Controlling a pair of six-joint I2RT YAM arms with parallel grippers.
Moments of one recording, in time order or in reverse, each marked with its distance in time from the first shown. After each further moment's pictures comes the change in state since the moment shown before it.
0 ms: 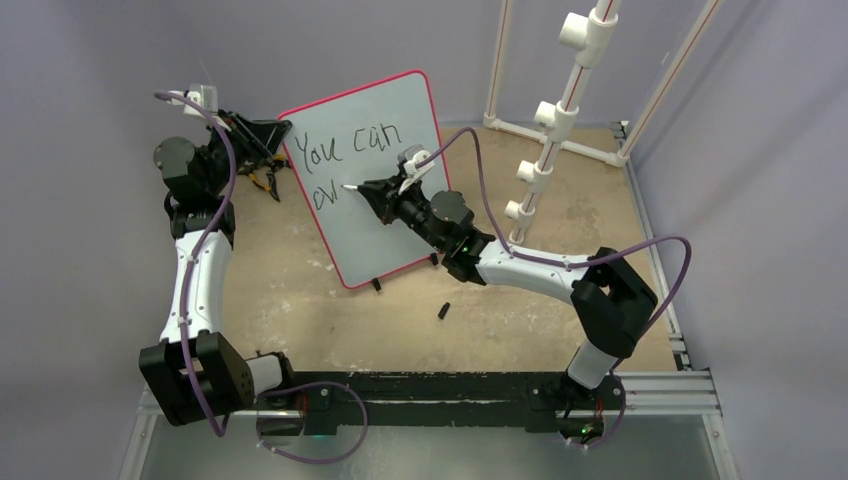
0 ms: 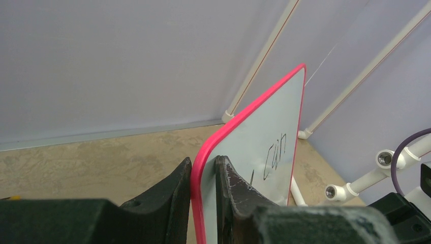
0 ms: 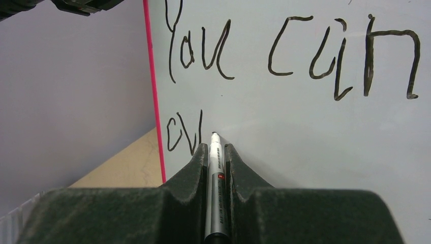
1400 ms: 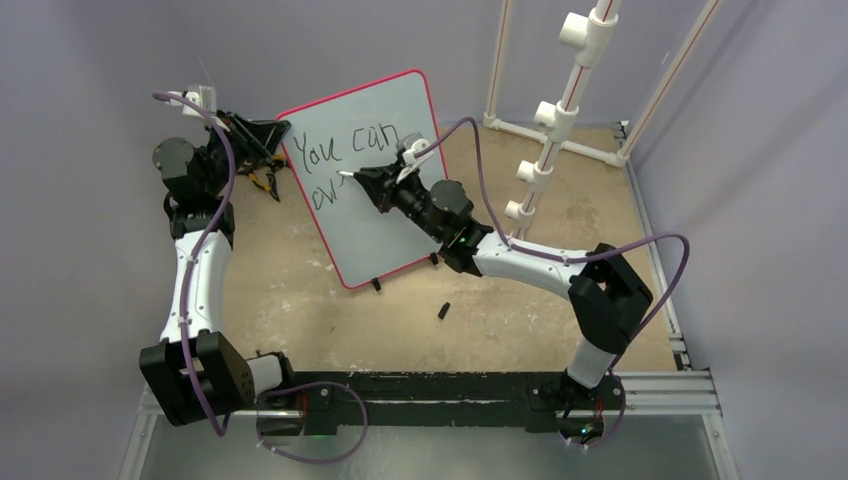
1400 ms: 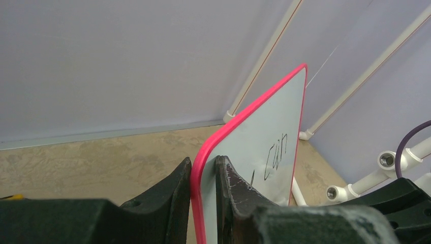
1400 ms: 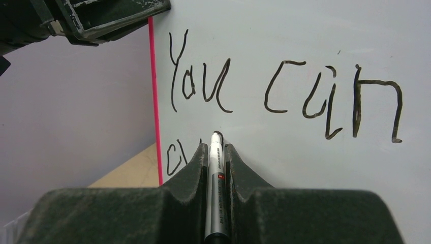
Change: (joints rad) left arm 0.006 0.000 -0.004 0.004 -0.002 -0.003; right arm -0.021 0.029 0.078 0.003 -0.027 -0.020
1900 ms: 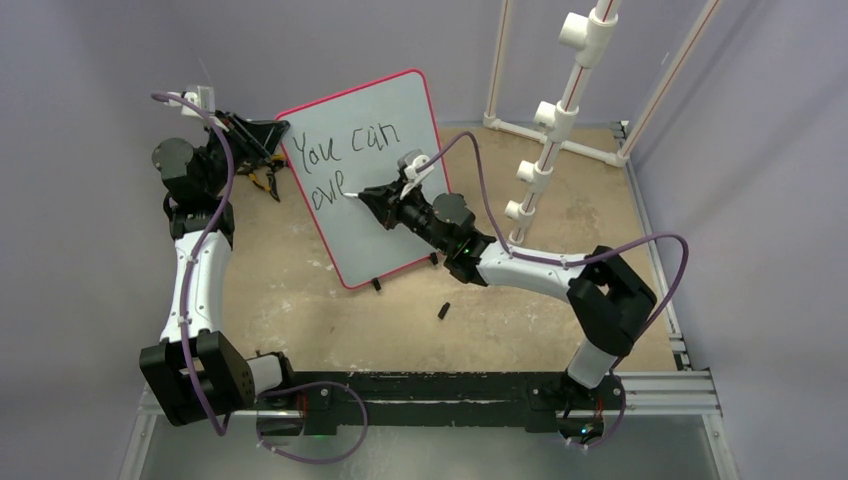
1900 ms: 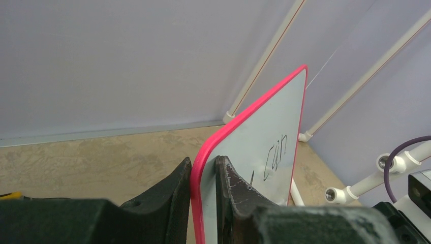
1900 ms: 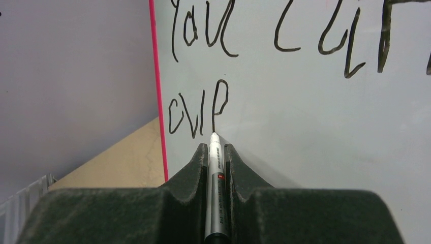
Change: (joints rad) left arm 0.005 0.000 -0.002 0.002 -0.002 -0.014; right arm 0.003 -0.018 -0.110 0.021 -0.043 0.025
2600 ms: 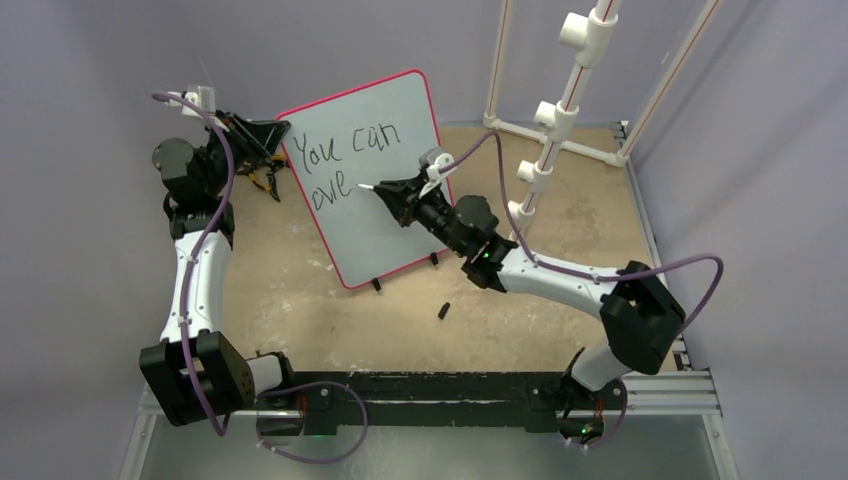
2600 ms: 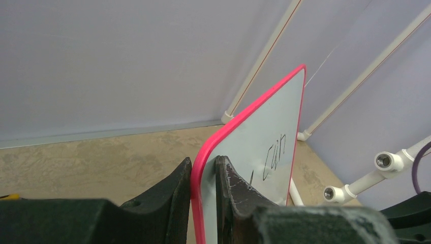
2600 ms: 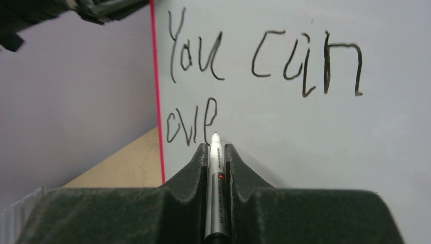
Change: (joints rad) left arm 0.000 0.000 0.000 0.005 0.006 -0.001; right arm -0.004 -0.122 -0.071 -0.011 0.052 -0.025
